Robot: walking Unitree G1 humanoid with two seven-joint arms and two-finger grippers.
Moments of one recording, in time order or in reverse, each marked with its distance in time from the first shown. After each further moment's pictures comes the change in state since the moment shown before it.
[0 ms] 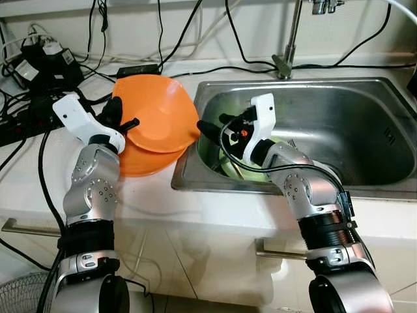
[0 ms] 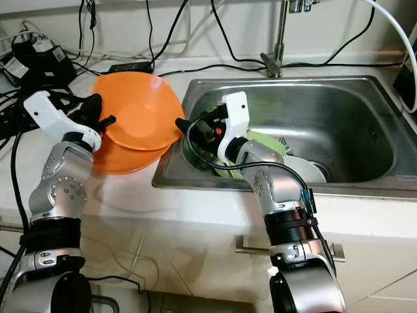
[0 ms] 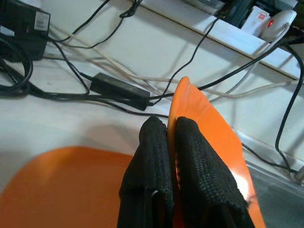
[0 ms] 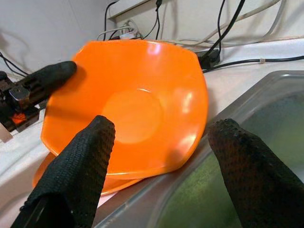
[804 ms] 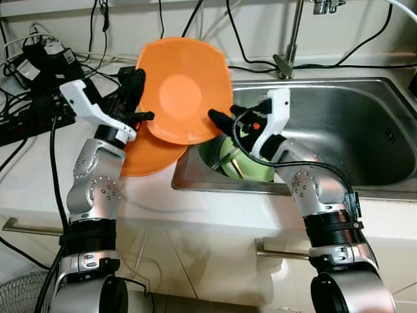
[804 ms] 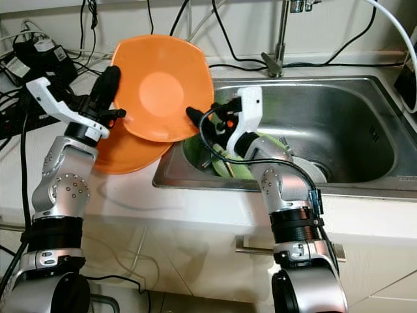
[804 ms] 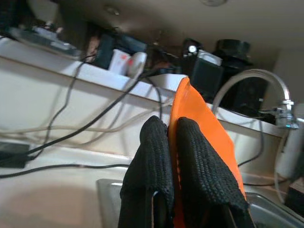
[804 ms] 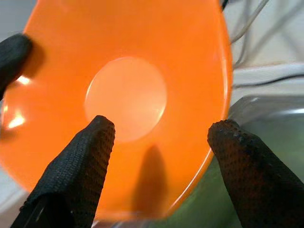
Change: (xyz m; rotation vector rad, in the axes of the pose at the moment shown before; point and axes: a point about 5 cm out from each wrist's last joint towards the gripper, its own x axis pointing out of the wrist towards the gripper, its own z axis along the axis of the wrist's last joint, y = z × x) left arm -0.007 -0.046 0.021 -0.009 -0.133 -0.522; right arm -0.009 -0.015 0.017 0.020 -0.146 -0.068
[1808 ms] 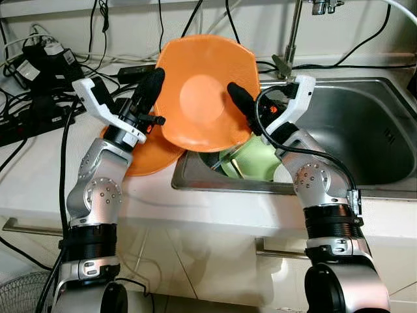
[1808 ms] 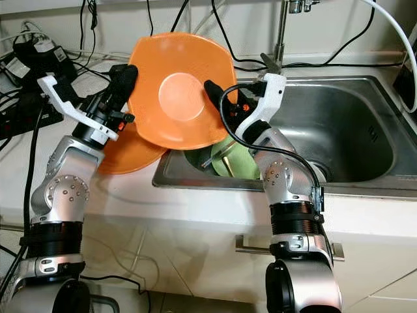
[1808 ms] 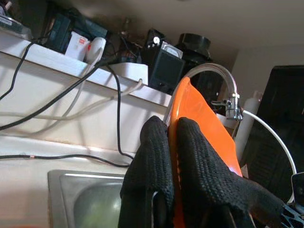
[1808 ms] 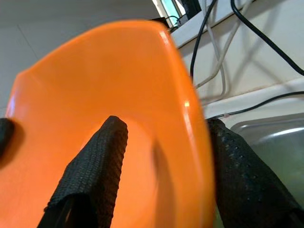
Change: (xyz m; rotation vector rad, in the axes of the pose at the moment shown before) left arm -0.004 -0.017 -0.006 -0.115 0.048 -0.140; right arm -0.001 -0.013 0.015 0.177 -0.146 -0.039
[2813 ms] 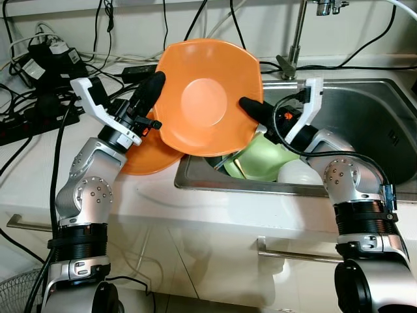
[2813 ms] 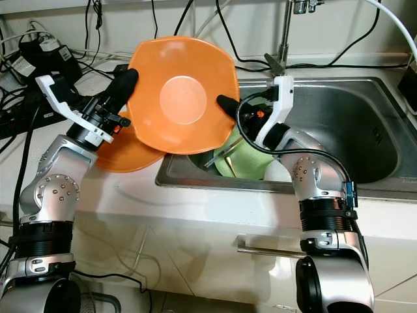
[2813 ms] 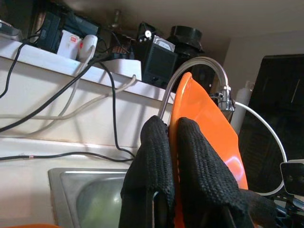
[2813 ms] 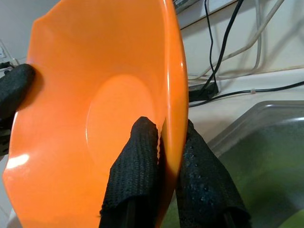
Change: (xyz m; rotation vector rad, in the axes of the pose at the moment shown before) left arm -0.002 0.001 0.008 0.017 0.050 -0.060; right arm -0.020 -0.017 0.012 -0.084 0.188 0.155
